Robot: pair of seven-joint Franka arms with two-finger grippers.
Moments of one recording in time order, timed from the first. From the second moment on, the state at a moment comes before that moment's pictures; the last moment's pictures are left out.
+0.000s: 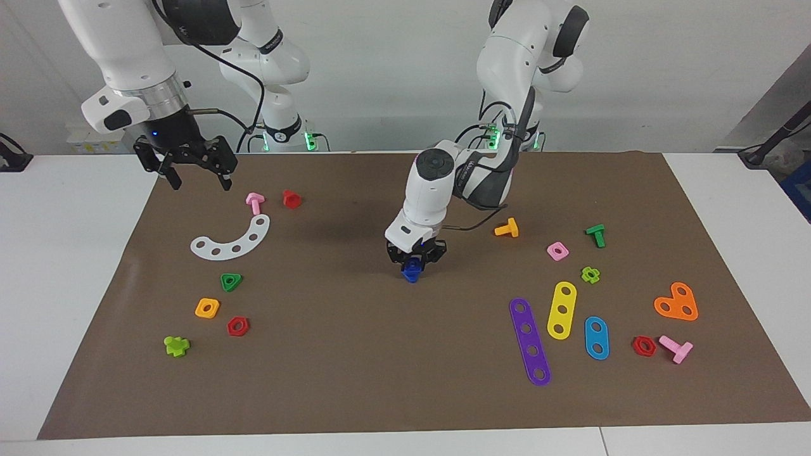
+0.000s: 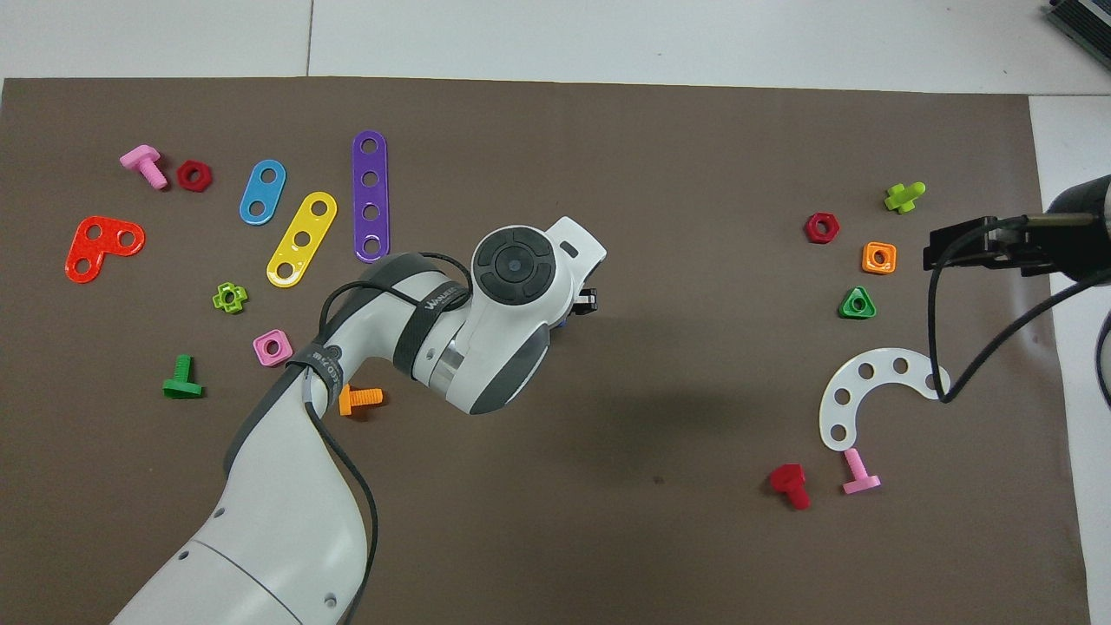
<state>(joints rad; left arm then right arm) -0.58 0.52 -0.10 -1.66 0.01 2.27 -0.64 0.02 0.00 0.00 -1.60 0.01 1.65 0.09</state>
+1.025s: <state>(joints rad) -0.42 0.51 -0.09 -1.43 0.05 2.00 -0.60 0.02 -0.01 0.00 -1.61 0.01 1.63 0.08</state>
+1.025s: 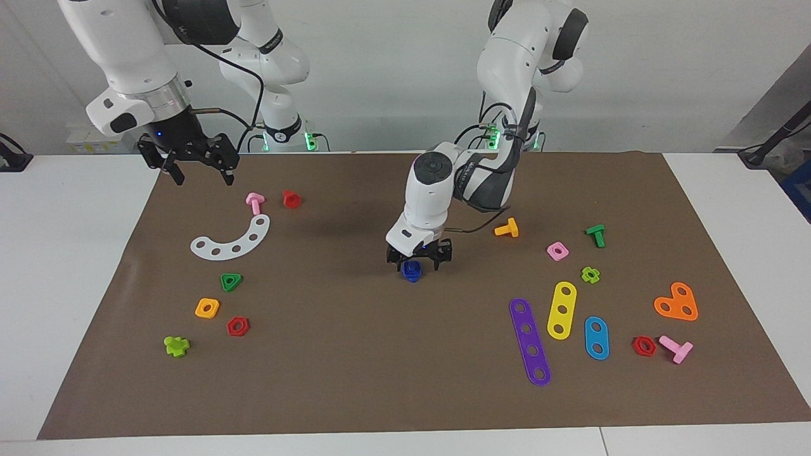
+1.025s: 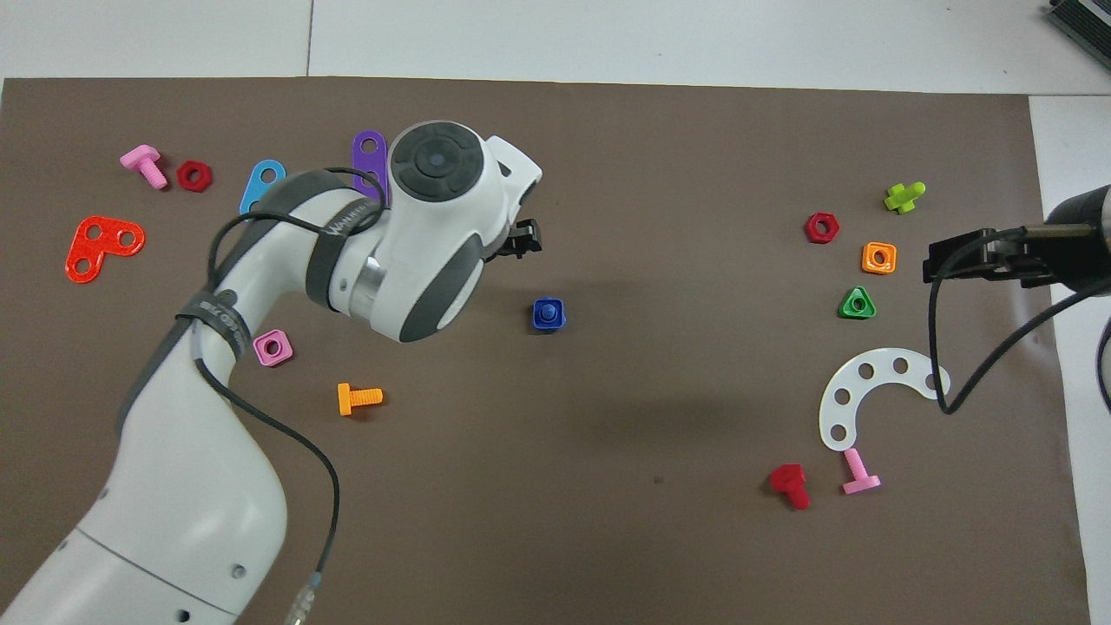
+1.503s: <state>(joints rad) -0.15 0.33 -0.09 -1.41 0.05 1.73 -0.24 0.03 -0.01 0.00 -1.61 0.01 1.63 0.08</state>
